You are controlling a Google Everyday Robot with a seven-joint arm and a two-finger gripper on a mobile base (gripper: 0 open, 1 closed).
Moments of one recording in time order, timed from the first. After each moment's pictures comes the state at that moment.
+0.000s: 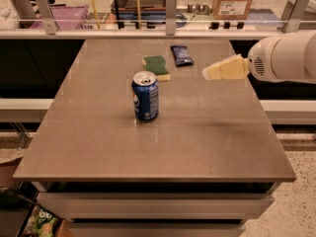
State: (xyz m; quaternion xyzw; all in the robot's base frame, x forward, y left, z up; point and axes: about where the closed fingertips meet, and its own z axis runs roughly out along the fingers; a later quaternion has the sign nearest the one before) arm 0.590 -0.201 0.946 -0.22 0.84 0.02 0.50
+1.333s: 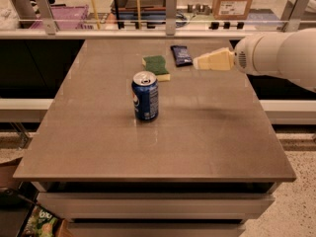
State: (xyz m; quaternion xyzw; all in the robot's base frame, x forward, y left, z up) arm 0.639 -0.187 0.938 -0.19 0.82 0.04 0.53
